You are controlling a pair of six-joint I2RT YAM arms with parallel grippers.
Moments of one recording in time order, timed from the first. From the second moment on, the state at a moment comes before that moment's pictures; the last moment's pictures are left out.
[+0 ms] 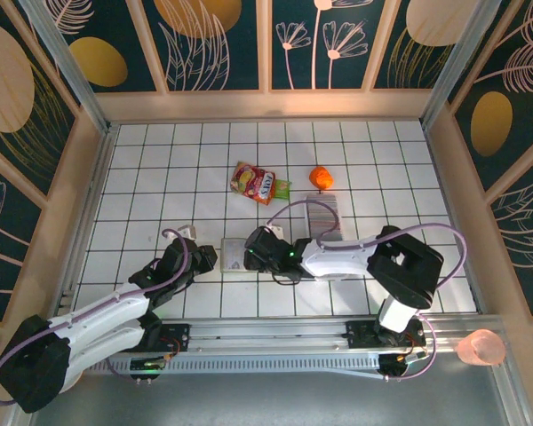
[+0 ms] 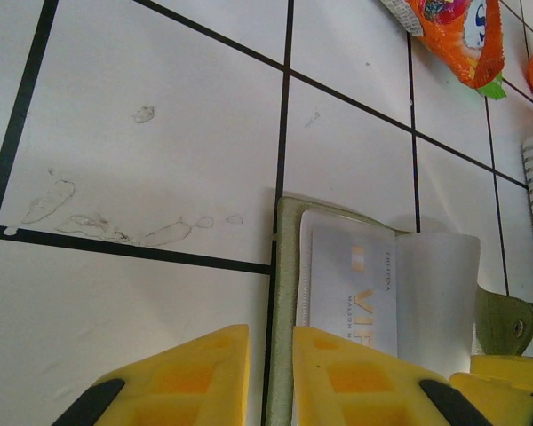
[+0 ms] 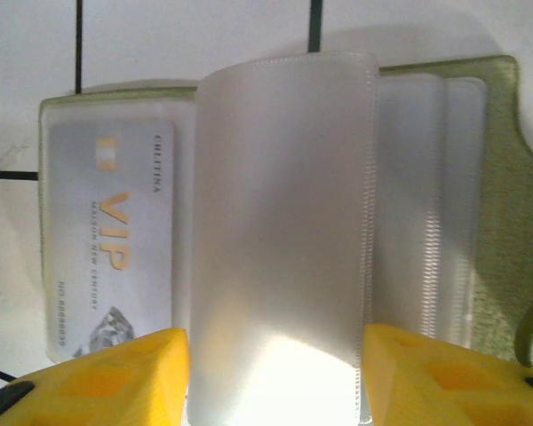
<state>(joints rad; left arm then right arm) -0.66 0.89 0.21 -0.02 -0.10 -0.92 1.12 1.69 0.87 -0.16 0.15 1.04</state>
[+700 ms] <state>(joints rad) -0.66 0.88 0.20 -0.01 -0.11 -0.91 1.12 1.73 0.91 -0.07 0.10 1.05</state>
